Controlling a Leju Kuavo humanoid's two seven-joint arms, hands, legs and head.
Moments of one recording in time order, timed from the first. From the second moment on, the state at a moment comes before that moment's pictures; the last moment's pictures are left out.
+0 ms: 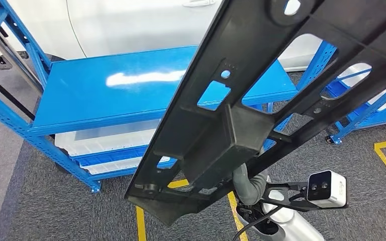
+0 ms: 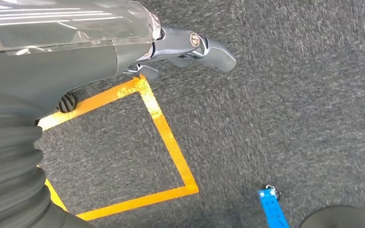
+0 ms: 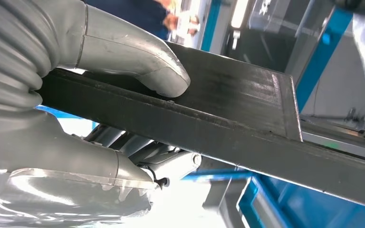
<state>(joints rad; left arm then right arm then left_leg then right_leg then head) -0.11 0.03 1.12 -0.24 0.31 0.05 -0.41 -0.35 -0.23 0.72 -1.92 -0.54 0.13 -0.69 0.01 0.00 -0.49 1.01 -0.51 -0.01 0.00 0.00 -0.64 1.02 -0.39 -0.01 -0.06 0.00</state>
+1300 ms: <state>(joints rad) -0.11 0.03 1.14 -0.24 0.31 0.07 -0.37 -0.31 -0.22 0.65 -1.87 -0.47 0.21 -0.69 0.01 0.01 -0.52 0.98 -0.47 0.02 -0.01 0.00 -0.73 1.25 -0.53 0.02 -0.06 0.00</state>
